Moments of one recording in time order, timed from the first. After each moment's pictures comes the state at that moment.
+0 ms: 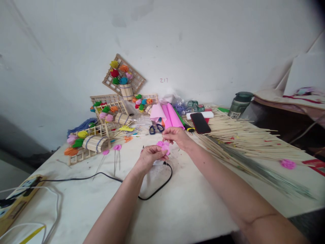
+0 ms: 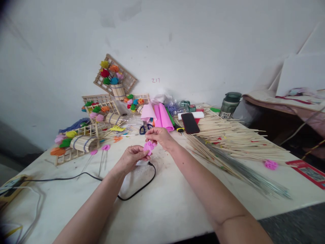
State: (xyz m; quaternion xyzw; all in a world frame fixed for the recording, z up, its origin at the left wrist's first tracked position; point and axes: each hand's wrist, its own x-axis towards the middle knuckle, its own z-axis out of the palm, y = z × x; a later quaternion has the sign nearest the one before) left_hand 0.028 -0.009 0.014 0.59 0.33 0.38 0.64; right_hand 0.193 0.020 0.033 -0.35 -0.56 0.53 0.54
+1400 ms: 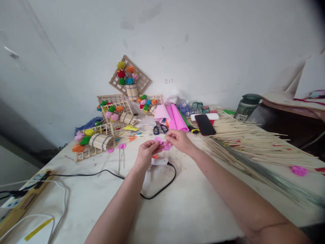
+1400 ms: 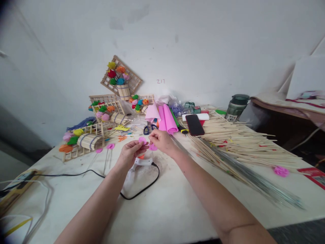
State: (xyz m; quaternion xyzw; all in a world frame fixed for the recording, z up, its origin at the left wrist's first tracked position) left_hand 0.018 0.003 0.017 0.45 0.36 0.51 0.63; right_hand 0.184 0.011 0.031 -0.41 -0.71 0.29 0.49
